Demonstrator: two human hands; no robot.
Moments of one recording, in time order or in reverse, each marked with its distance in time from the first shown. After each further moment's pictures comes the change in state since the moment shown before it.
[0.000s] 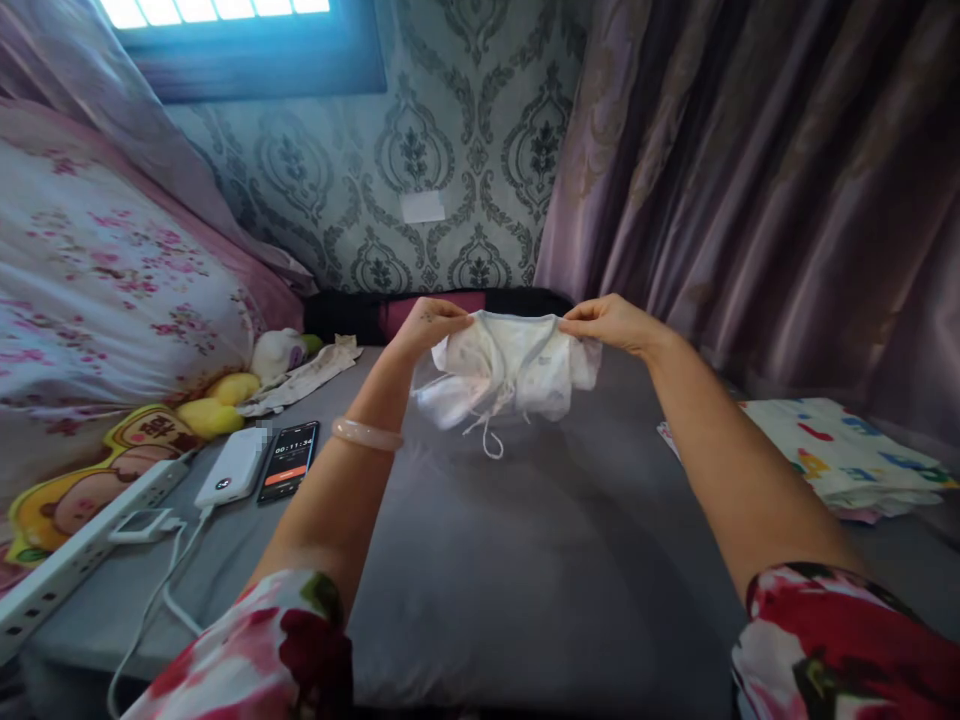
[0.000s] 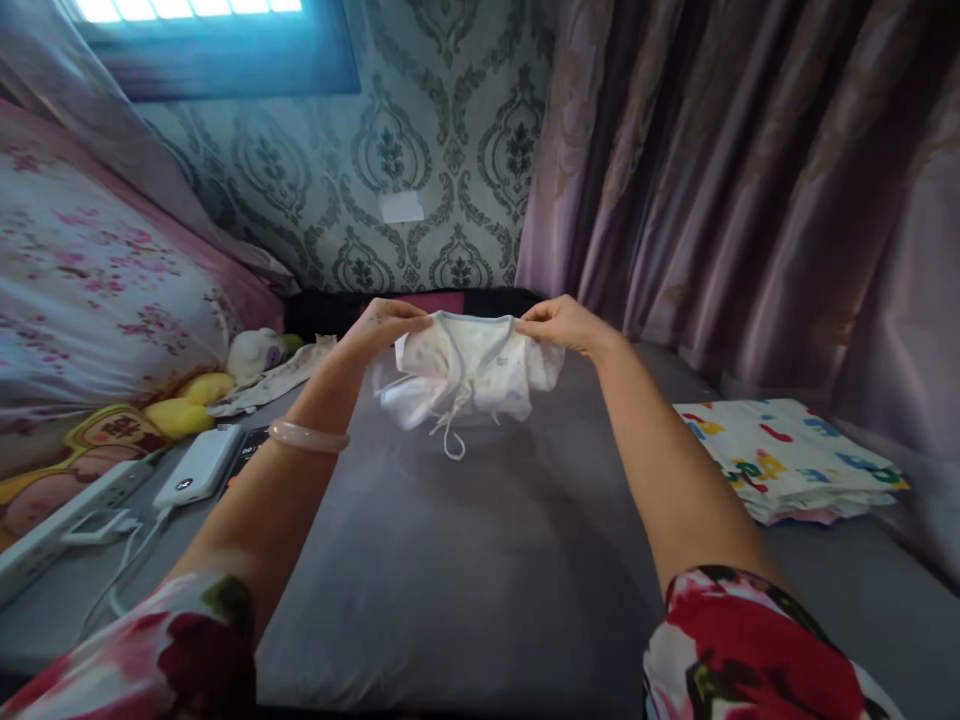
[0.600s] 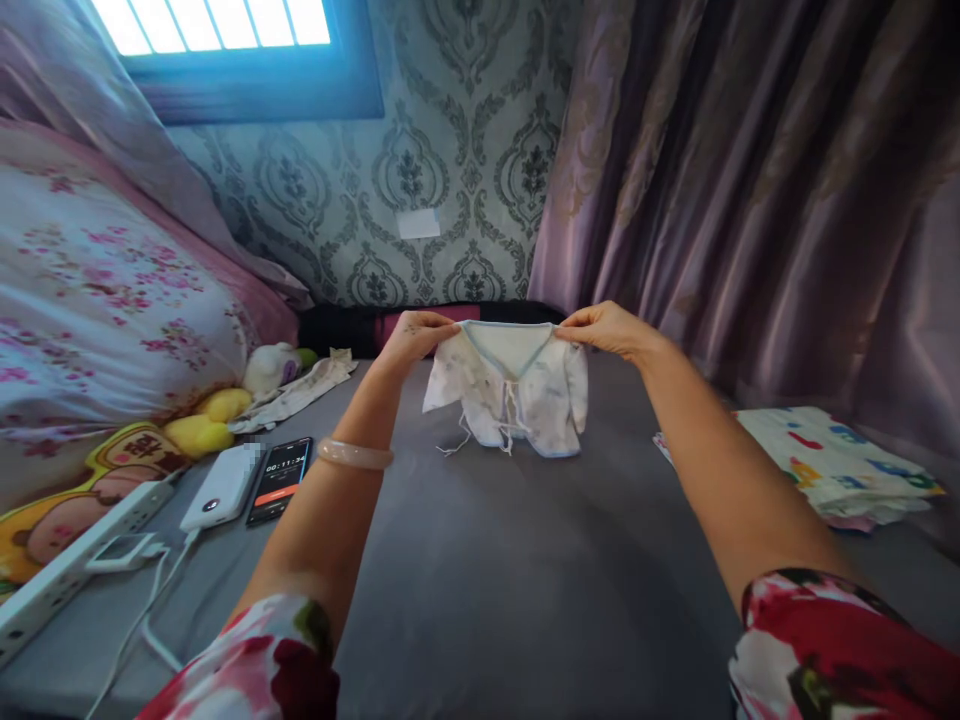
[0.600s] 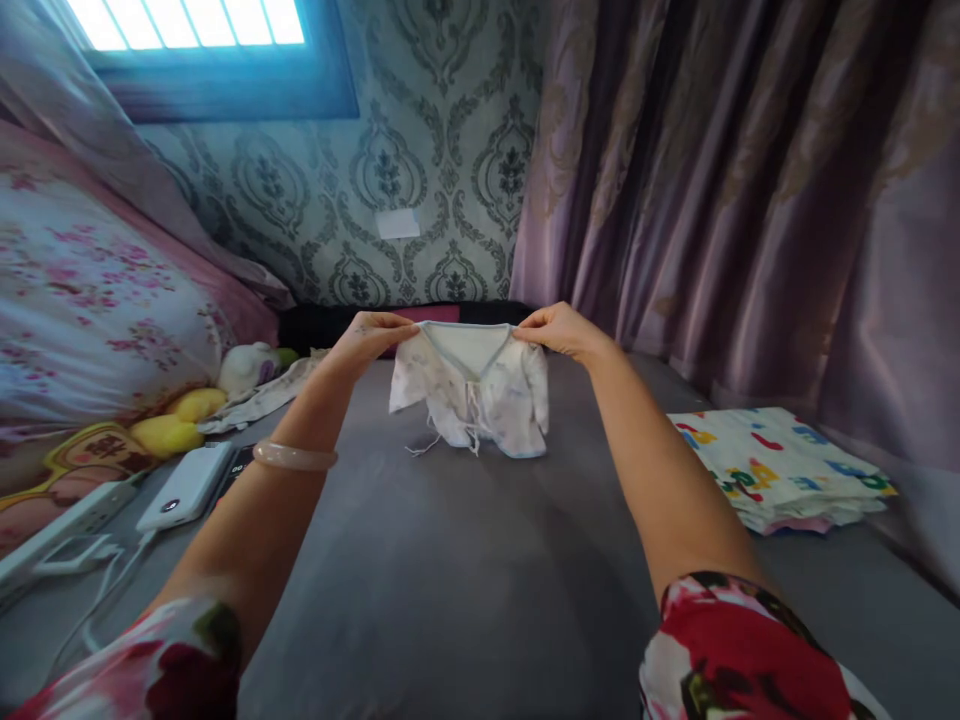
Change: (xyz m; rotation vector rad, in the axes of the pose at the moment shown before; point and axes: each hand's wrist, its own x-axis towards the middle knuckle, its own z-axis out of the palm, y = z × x) left_hand 0.001 -0.003 -0.008 -0.012 0.063 0.026; right_hand 0.009 -0.003 -0.007 -0.031 0.061 0.030
